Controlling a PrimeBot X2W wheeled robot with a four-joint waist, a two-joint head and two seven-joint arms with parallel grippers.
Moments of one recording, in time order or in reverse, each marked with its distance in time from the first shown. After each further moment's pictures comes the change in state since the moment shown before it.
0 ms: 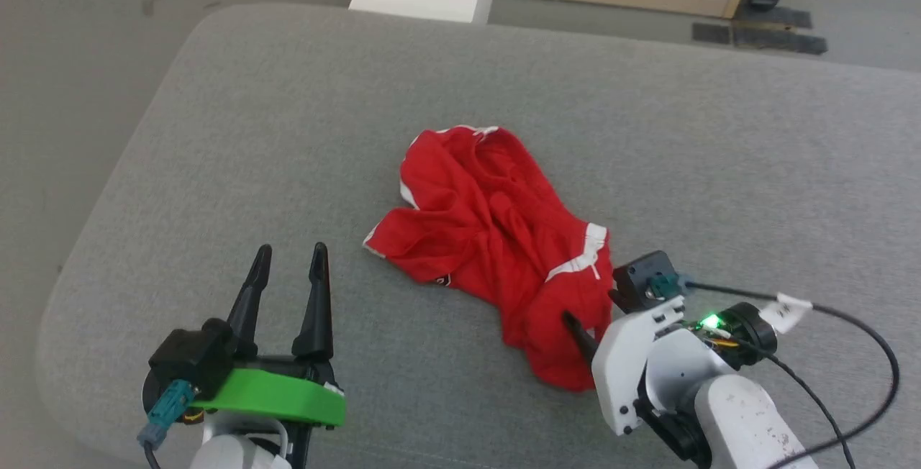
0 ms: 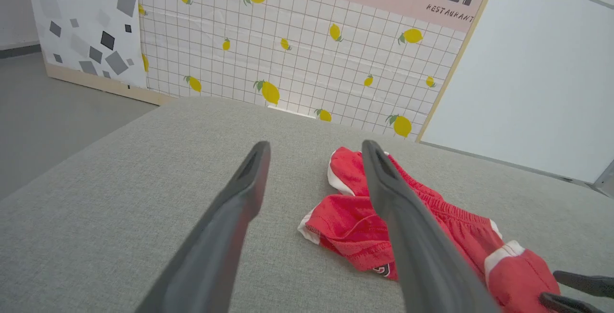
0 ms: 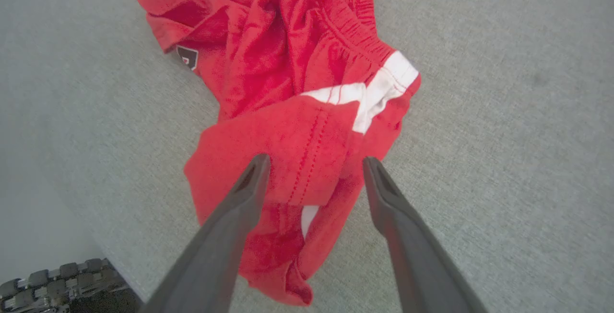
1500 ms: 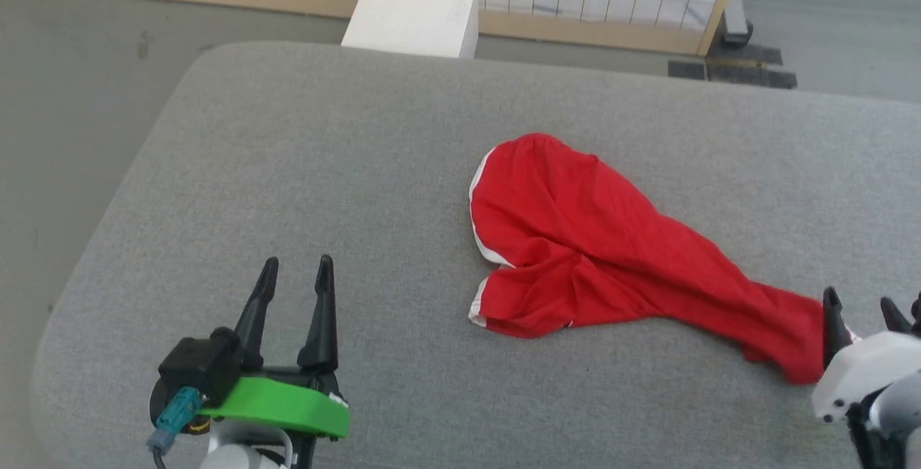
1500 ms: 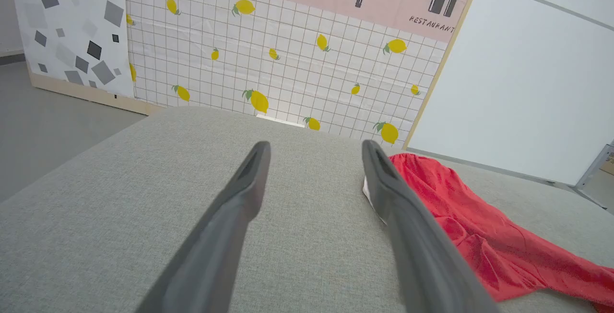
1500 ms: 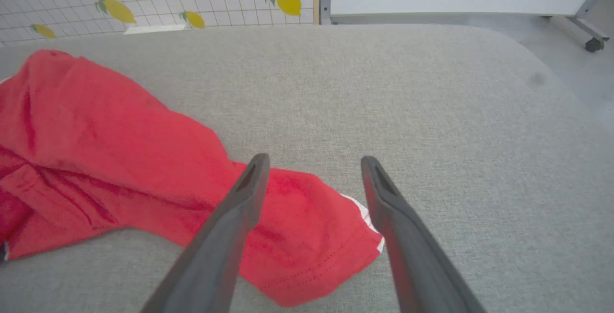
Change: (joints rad) left arm 0.011 -0.002 -0.009 0.023 0.000 -0.001 0.000; right arm 0.097 0.000 -0.660 0.008 -0.076 0.000 -0.262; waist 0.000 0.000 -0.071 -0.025
